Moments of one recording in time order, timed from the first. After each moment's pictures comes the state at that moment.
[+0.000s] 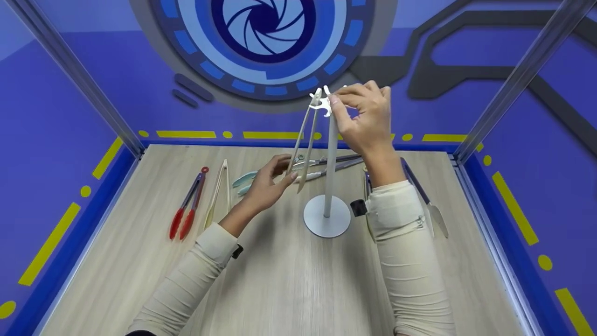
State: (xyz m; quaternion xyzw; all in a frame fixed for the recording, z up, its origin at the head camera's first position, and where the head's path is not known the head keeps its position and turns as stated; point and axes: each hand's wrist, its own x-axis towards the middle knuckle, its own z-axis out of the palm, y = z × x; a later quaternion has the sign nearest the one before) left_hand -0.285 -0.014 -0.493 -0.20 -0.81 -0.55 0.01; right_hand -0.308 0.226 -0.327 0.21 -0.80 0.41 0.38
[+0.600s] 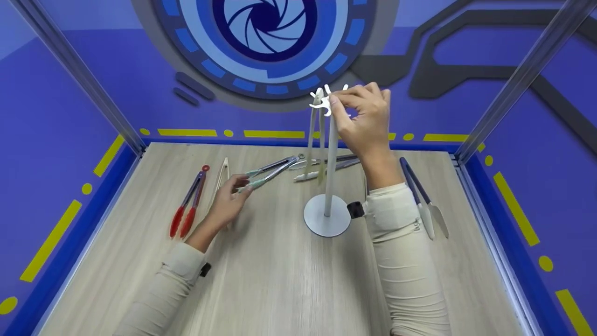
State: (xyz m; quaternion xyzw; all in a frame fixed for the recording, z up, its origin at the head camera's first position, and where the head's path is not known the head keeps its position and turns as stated) left_hand -0.267 -0.106 -0.553 -0.07 -0.85 -0.52 0.07; right_hand -0.307 0.222 -0.333 0.19 -0.79 0.41 0.40
